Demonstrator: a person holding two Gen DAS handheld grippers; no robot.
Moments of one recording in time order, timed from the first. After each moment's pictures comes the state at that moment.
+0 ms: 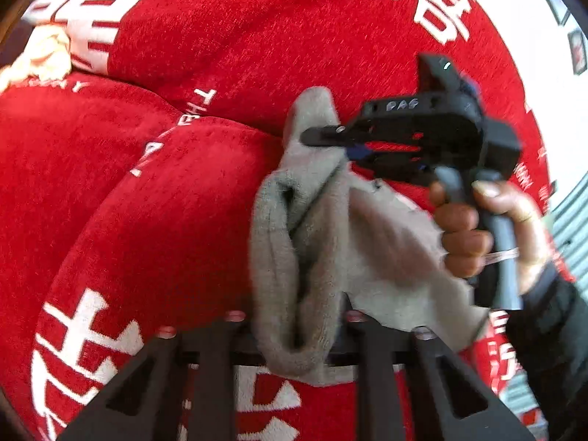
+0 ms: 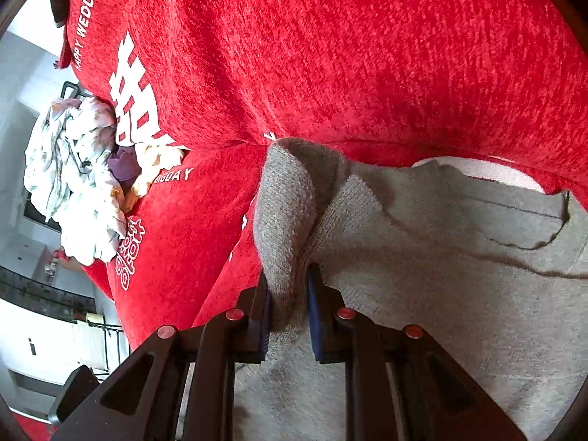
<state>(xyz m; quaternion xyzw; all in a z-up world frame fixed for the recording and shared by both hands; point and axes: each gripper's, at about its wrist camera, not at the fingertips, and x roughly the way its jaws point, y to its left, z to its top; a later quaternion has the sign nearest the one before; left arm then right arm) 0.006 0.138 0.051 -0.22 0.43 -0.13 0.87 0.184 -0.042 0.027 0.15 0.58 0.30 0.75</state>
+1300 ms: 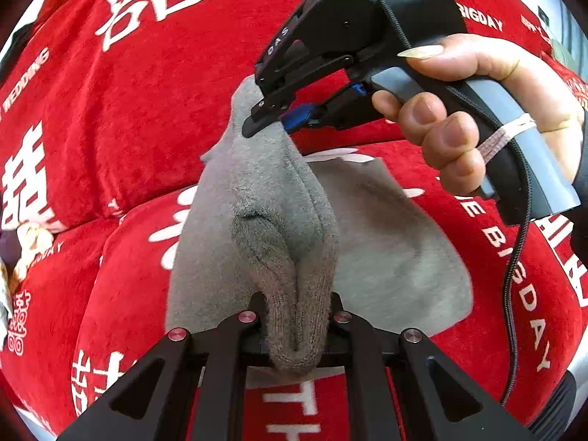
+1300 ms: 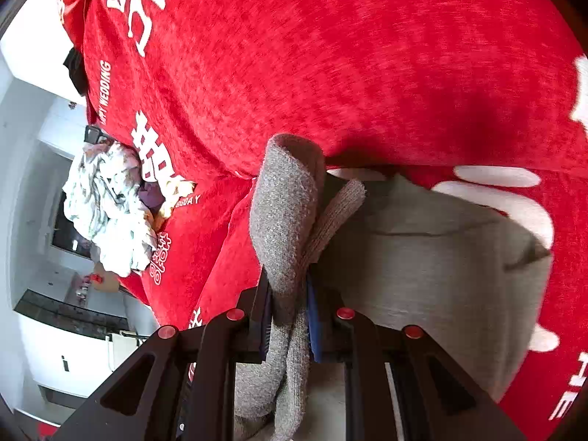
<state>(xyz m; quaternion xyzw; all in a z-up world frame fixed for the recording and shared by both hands) -0.015 -0.139 0.119 0.09 0.42 -0.12 0.89 0.160 -0.245 0.071 0.23 0.55 0.30 0.74</state>
